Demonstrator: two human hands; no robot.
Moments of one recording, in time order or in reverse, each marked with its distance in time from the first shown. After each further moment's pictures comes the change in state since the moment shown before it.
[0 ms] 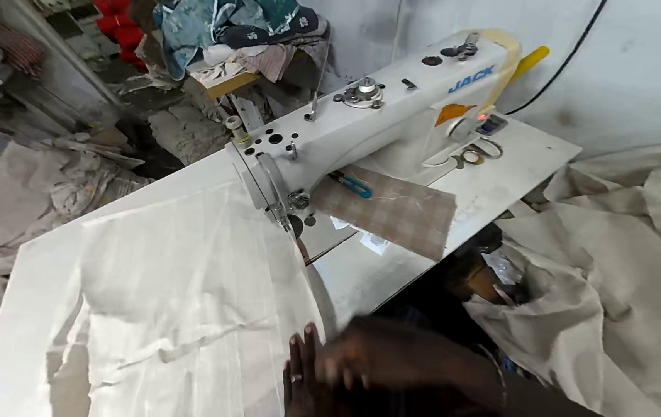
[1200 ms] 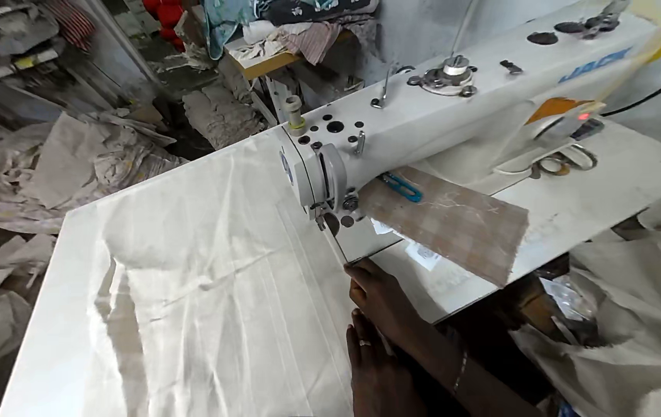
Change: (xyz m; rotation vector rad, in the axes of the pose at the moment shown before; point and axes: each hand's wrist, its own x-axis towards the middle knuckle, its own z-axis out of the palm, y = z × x) left_hand 0.046 0.044 0.006 0.233 0.092 0.212; right_hand 0.085 0.087 0.019 -0.488 0.889 0.045
